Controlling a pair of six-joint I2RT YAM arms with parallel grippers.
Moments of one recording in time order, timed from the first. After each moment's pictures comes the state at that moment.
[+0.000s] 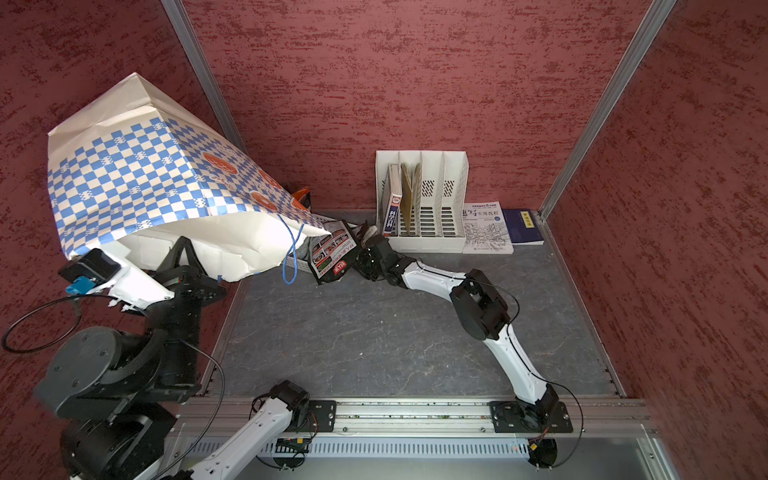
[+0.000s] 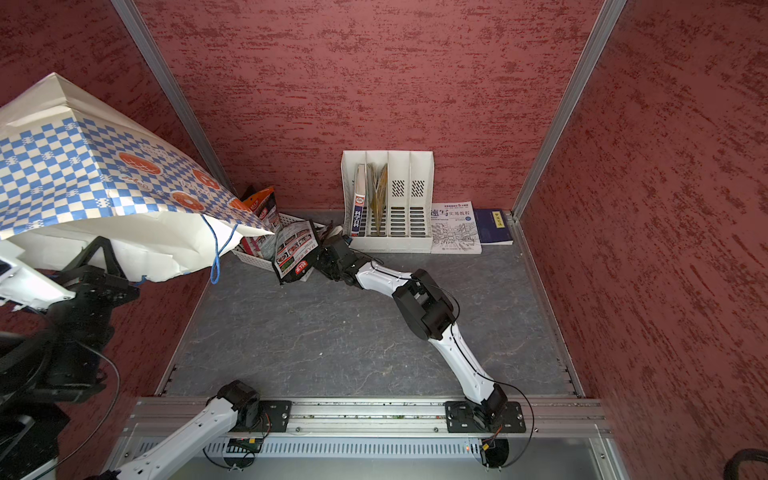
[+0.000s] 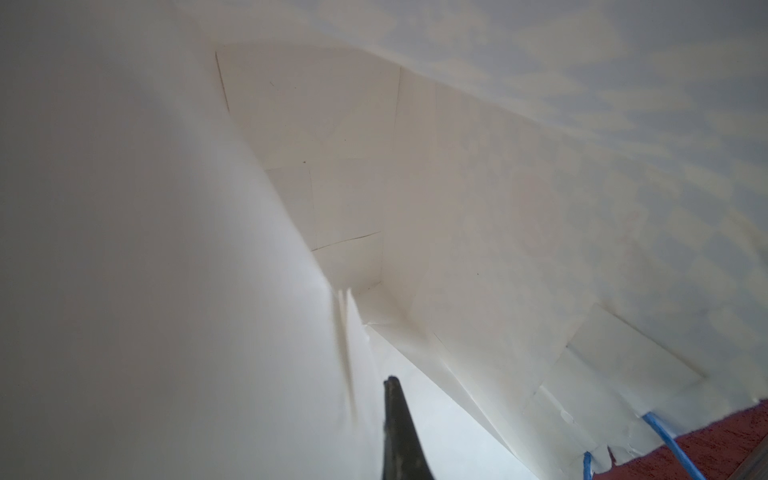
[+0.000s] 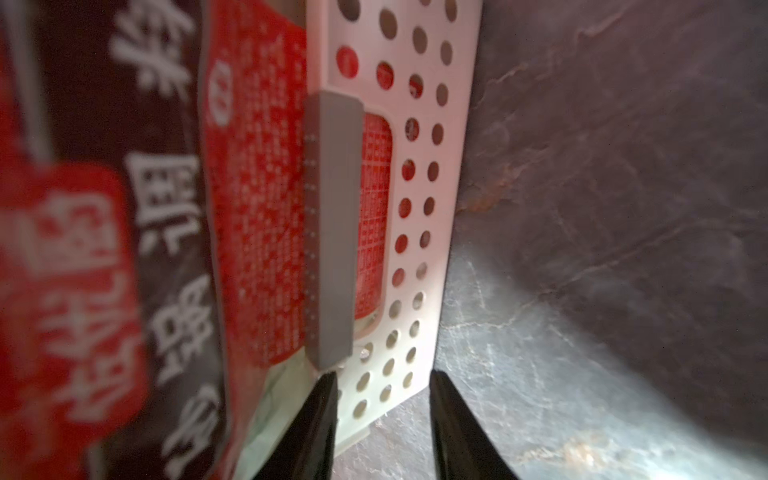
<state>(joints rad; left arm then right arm) -0.47 0.66 1.62 -0.76 -0.73 -0.20 0.79 2.41 1.87 0.00 -0.18 1.27</state>
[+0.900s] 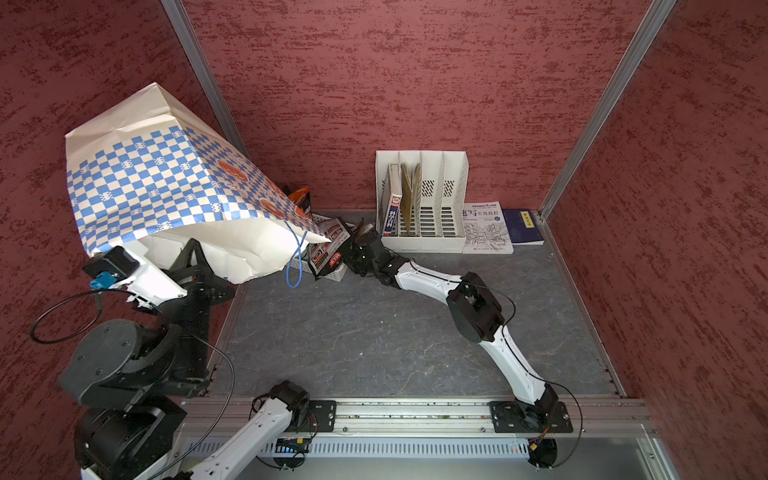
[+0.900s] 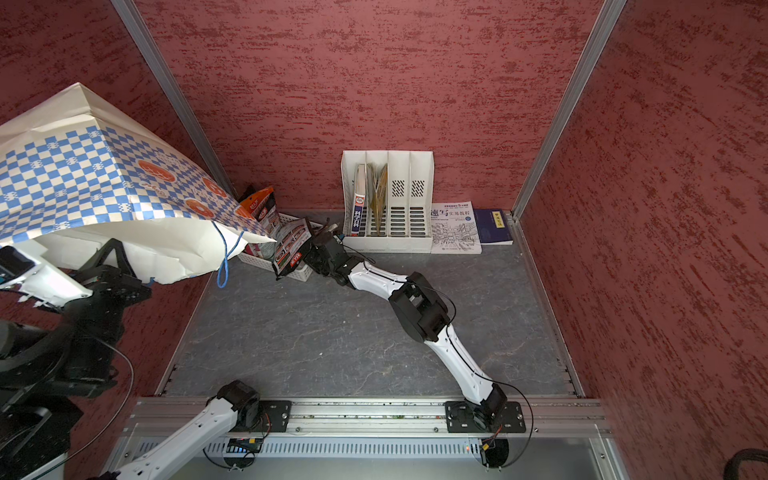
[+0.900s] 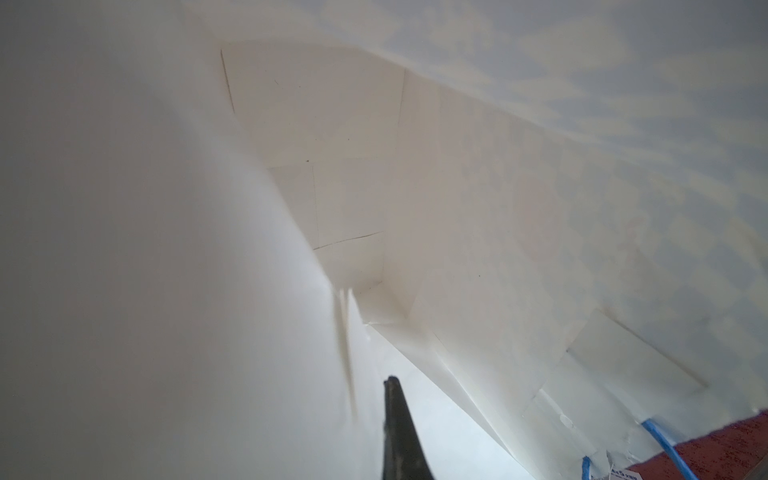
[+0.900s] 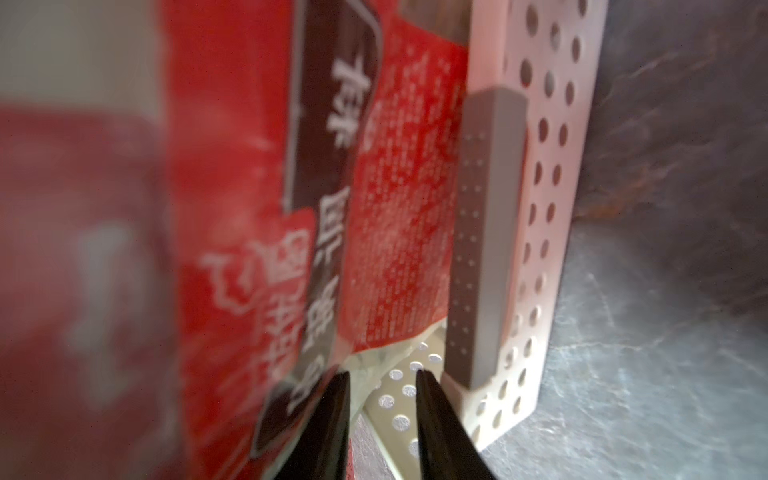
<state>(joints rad) -0.47 0.65 1.58 -0.76 -0.74 -0.18 0.83 2.46 2.00 0.01 -0.12 1.34</state>
